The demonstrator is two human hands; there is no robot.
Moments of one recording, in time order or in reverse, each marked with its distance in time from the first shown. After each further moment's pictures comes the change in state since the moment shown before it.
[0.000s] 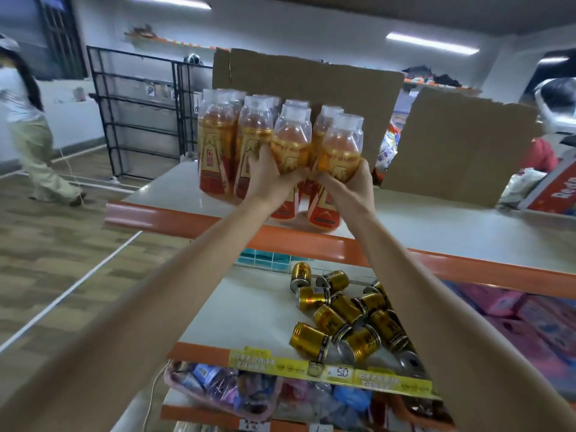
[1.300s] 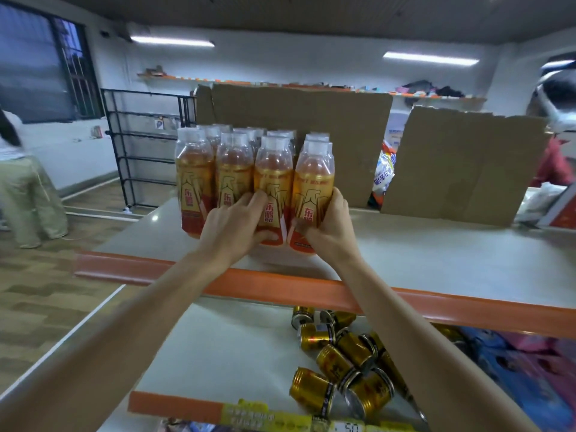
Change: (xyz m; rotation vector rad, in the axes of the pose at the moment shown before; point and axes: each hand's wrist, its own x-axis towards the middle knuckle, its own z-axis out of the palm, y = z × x) left_hand 0.011 -0.030 -0.016 0.878 0.033 0.585; right_hand 0.018 0.022 0.005 -0.281 -0.157 -0.144
